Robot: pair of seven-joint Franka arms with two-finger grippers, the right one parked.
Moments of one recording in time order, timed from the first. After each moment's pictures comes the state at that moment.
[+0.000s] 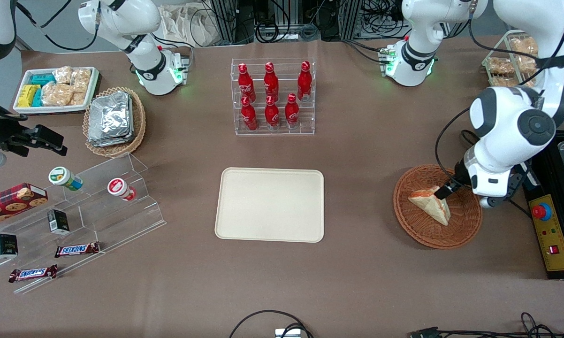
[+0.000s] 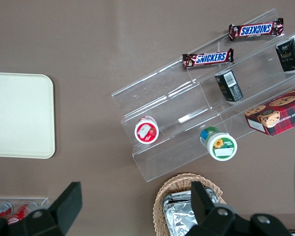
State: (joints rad) arm -0.05 0.17 -0.02 -2.10 -0.02 2.29 -0.70
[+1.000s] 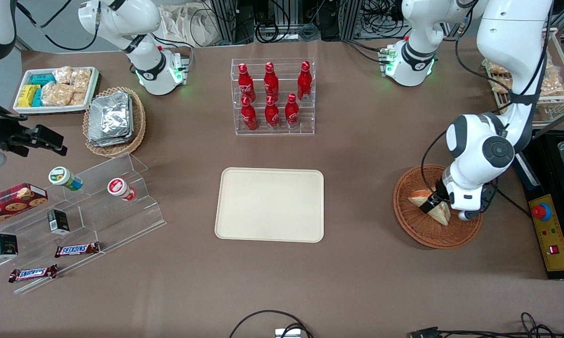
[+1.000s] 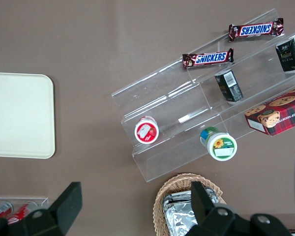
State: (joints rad) arm -0.07 0.33 -0.02 -2.13 -0.02 2.51 -0.76
